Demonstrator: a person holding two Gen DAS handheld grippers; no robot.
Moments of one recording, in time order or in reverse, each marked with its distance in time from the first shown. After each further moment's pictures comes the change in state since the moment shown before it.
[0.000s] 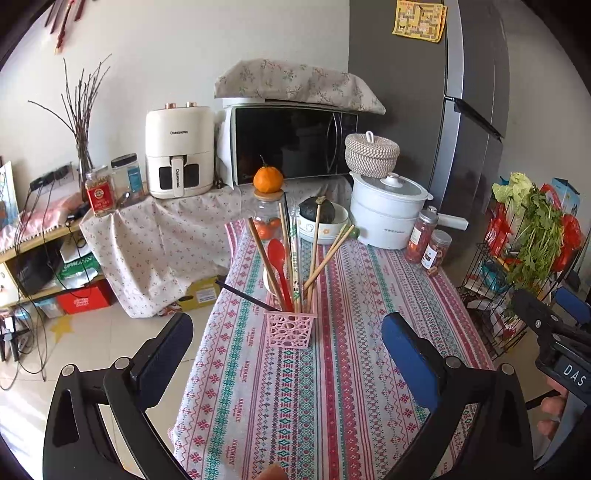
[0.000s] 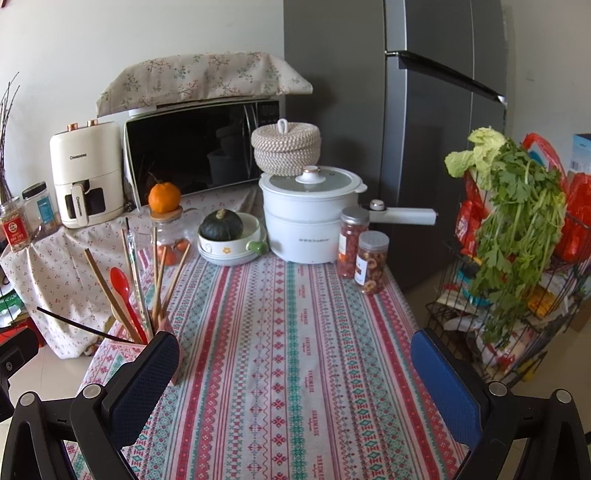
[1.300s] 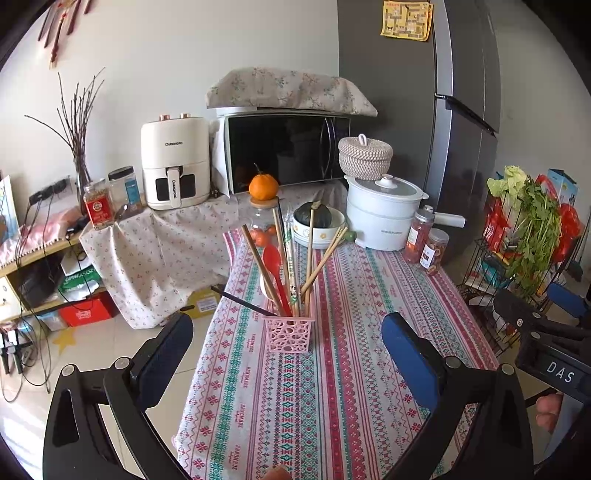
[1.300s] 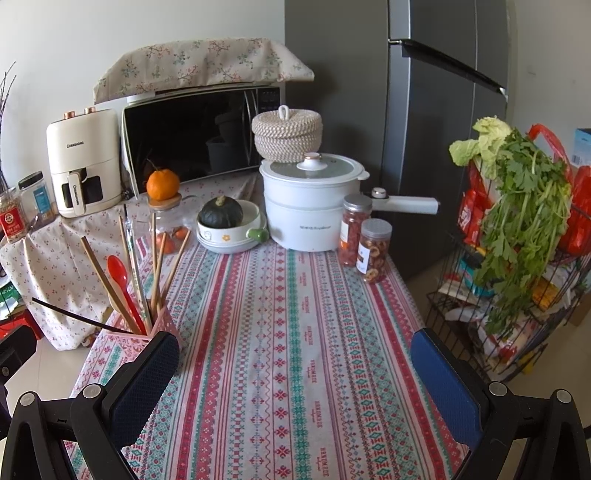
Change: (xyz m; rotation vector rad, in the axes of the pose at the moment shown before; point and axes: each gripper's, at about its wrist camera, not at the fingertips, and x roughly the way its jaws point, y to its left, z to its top) left arm -0.001 -0.005 -0.002 0.032 -0.022 -0.003; right arm 0.009 0.009 -0.002 -0.003 0.039 -0.008
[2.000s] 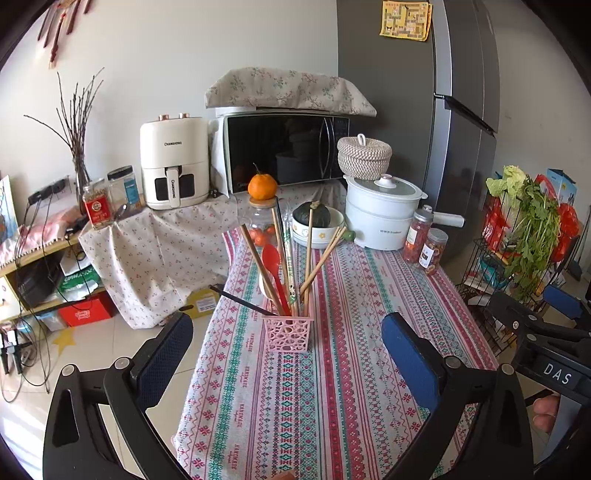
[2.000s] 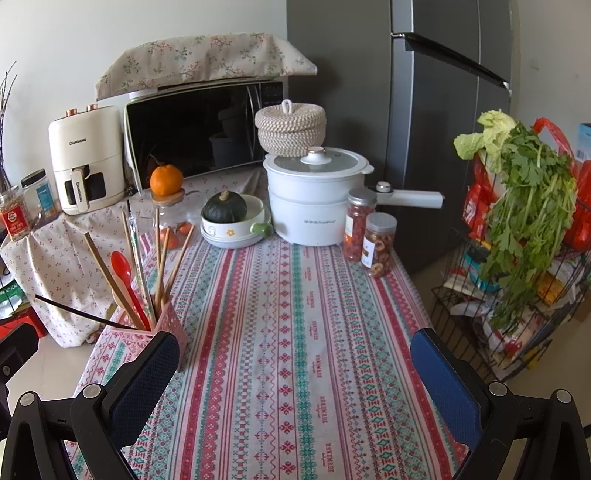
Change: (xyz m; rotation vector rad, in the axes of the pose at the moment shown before) left arm -0.001 -0.001 0.000 0.001 0.002 -0.003; right arm 0.002 0.002 0.000 0.008 0.020 0.015
